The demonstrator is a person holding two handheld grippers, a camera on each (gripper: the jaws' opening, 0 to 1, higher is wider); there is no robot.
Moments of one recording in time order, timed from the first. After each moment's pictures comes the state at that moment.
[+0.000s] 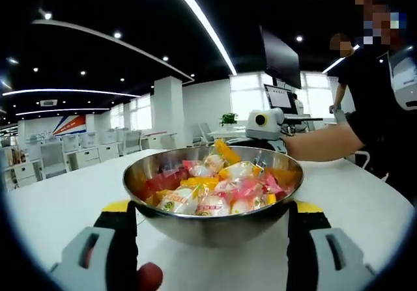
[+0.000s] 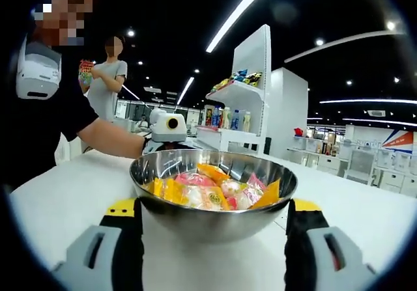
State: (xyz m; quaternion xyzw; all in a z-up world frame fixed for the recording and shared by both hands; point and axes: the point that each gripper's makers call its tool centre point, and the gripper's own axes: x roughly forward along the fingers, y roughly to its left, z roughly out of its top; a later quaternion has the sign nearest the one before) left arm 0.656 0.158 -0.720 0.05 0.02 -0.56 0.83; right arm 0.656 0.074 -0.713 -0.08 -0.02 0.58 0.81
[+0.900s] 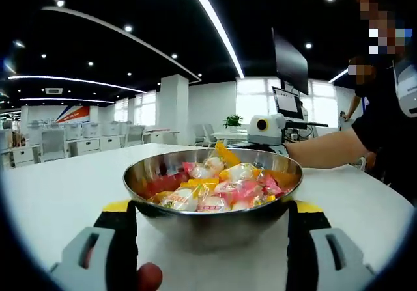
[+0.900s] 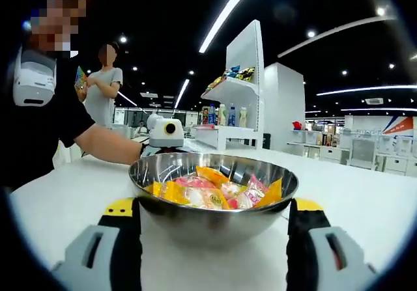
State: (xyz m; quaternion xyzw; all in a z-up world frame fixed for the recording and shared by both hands) left arm 0.668 0.154 -0.734 0.01 0.03 -0.55 0.83; right arm 0.671 0.069 -0.731 -0.03 -0.01 0.58 0.81
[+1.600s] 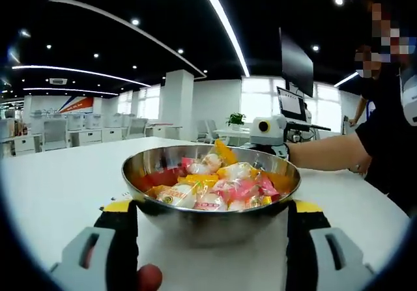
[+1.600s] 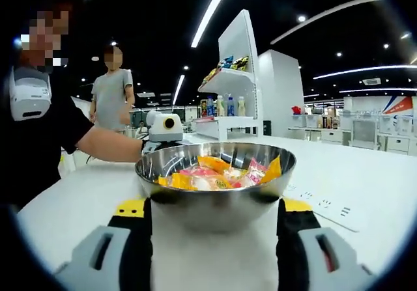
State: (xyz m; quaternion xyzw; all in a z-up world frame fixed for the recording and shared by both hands) left arm 0.660 0.155 -0.736 -0.01 0.06 -0.55 0.84; right arm 0.657 0.055 -0.740 -0.02 0.05 0.59 0.81
